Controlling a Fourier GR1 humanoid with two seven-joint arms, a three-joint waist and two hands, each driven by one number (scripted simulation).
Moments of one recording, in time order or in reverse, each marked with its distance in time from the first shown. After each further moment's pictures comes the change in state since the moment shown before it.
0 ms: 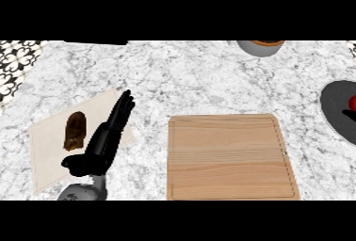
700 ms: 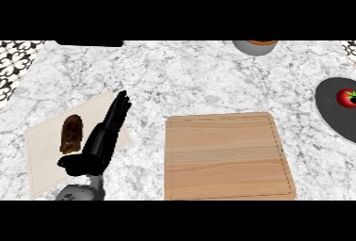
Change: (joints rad) left arm 0.007 0.005 0.021 0.010 0.007 0.001 -0.012; right arm -0.036 -0.040 -0.206 0.050 -0.223 0.134 -0.235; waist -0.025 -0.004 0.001
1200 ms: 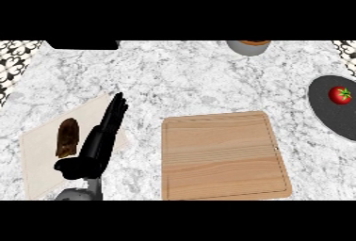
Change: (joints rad) left arm 0.027 0.000 0.000 -0.028 -0.003 0.016 0.013; right arm 0.128 -0.090 -0.095 0.053 -0.136 0.381 -0.134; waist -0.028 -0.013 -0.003
